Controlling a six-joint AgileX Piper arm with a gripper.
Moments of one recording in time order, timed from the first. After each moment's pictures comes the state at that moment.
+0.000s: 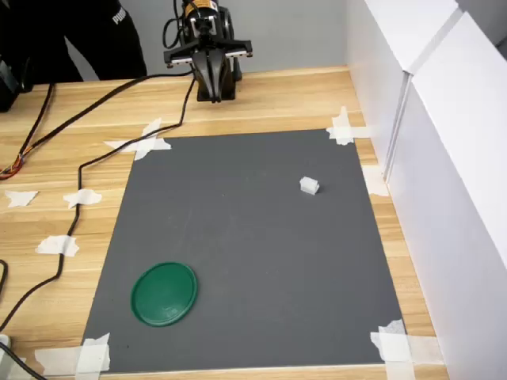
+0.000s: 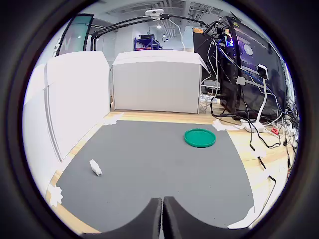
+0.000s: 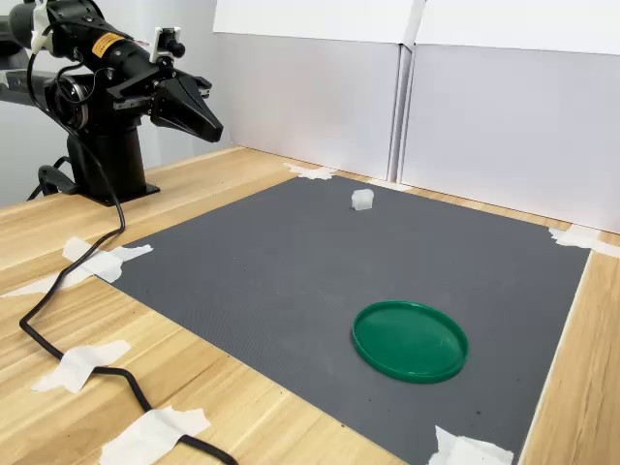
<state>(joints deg) 4.8 -0.6 -2.1 8.6 23.0 -11.0</state>
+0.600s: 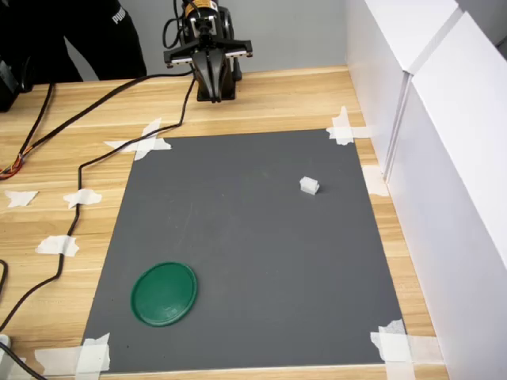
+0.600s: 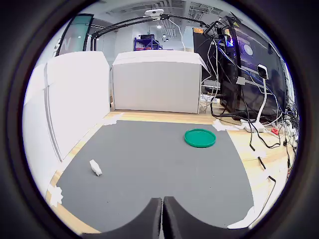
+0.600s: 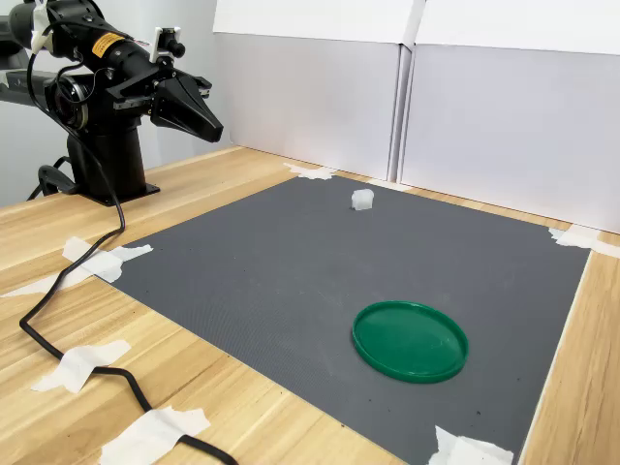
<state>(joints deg) 4.8 -0.4 -2.6 8.6 23.3 -11.0</state>
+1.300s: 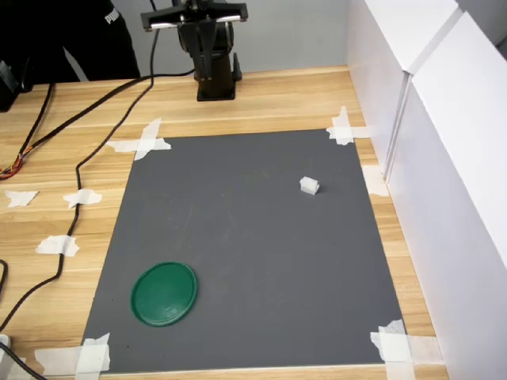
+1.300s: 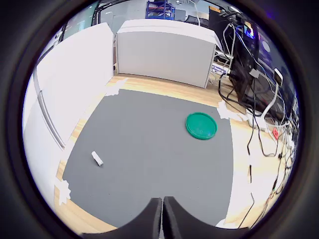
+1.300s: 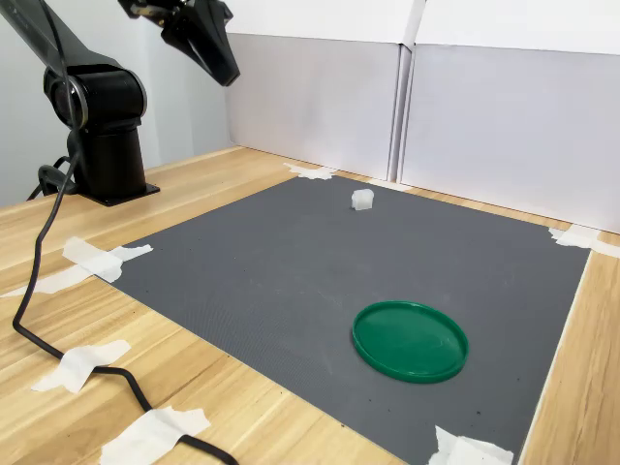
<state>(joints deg) 4.8 39.1 -37.9 4.0 43.4 -15.0</state>
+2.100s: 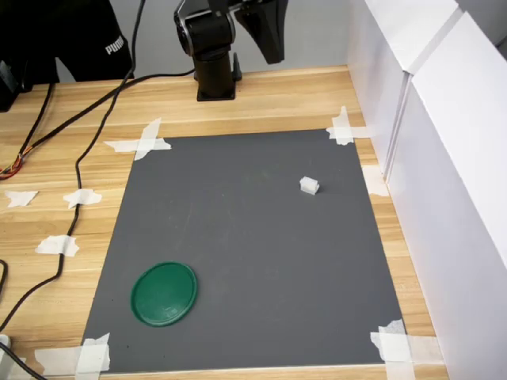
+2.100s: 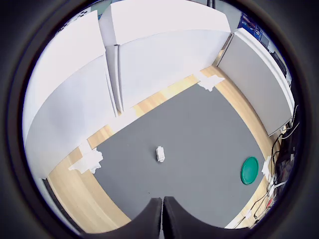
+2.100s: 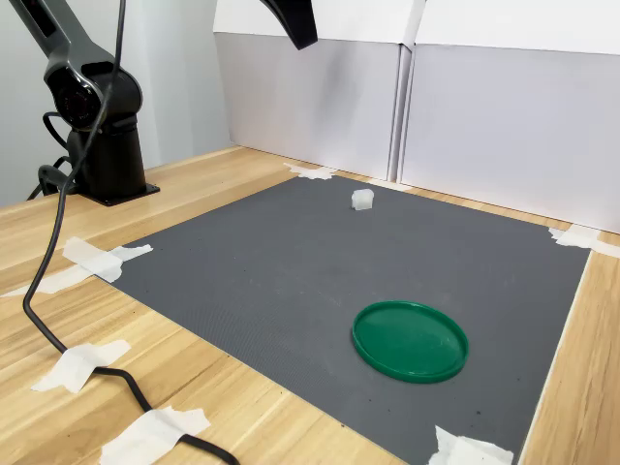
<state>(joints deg) 28.3 62.9 -59.6 2.4 58.1 -28.3</state>
